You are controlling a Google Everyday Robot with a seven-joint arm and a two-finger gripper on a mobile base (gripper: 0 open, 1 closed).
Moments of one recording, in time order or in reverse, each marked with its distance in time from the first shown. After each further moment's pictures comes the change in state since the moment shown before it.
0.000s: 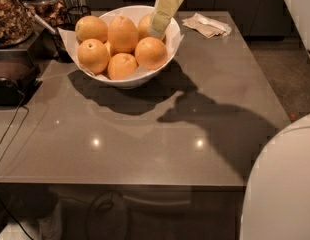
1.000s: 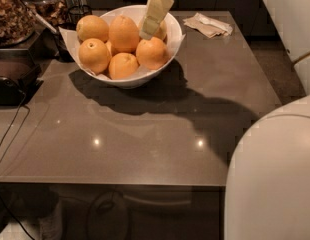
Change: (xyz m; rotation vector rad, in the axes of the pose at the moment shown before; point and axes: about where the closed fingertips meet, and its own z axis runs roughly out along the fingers) arm -0.014 -0.001 0.024 -0.038 -0.012 -0.009
